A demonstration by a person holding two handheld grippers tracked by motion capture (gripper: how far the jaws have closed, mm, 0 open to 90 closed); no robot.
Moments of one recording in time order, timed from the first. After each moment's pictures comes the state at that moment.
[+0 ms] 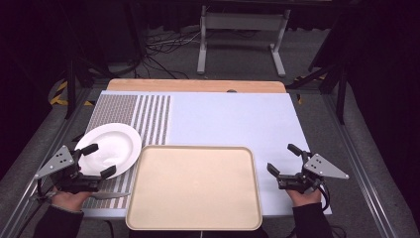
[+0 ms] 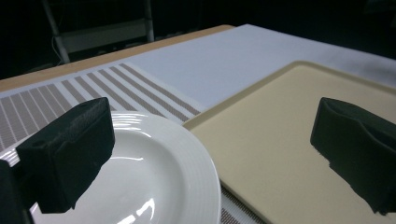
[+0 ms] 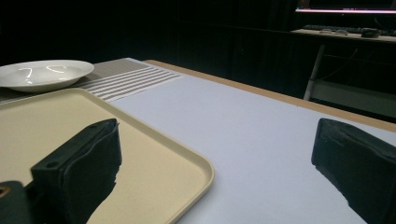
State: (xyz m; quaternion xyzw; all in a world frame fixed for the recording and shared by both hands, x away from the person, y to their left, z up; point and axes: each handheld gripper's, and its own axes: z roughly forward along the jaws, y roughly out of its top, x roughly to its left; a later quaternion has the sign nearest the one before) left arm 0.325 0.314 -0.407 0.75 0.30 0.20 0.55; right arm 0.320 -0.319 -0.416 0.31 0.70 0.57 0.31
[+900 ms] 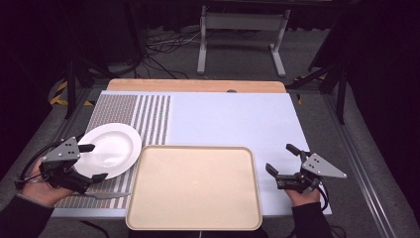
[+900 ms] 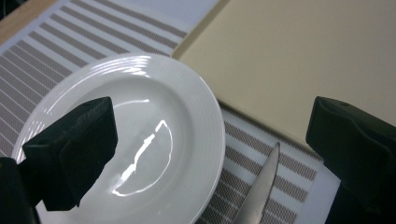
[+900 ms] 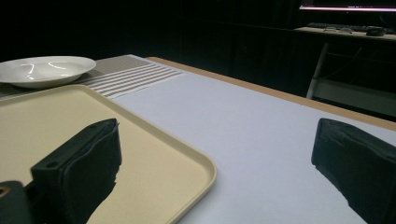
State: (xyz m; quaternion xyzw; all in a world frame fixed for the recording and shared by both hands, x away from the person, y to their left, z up) left arm 0.335 0.316 -0.360 0.90 0.24 0.15 0.34; right arm 0.321 -0.317 -0.418 0.31 0.70 0.56 0.30
